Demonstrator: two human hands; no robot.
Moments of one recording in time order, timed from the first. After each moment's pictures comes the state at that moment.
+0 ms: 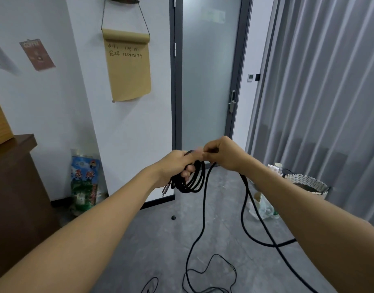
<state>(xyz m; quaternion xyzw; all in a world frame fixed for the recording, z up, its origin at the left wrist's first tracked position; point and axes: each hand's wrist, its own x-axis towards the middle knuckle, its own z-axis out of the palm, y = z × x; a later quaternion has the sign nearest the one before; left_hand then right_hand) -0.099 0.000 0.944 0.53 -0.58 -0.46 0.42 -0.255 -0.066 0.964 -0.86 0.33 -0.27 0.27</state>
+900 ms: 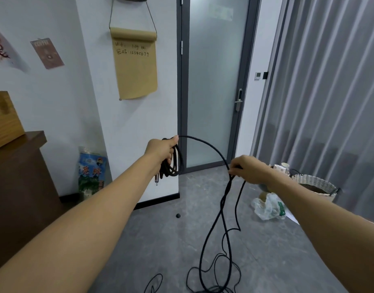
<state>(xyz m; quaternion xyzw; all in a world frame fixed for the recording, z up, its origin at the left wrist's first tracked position) -0.057 -0.021 0.947 0.61 -0.36 -0.38 0.59 -0.296 -0.106 0.919 -0.89 0.43 -0.10 0.12</state>
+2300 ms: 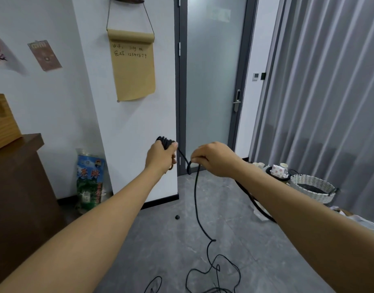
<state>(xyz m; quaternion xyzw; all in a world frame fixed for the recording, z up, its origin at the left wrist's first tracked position) -0.064 -0.031 0.927 0.66 -0.46 -0.18 0.56 -0.230 -0.064 0.956 -0.94 0.28 -0.20 0.00</state>
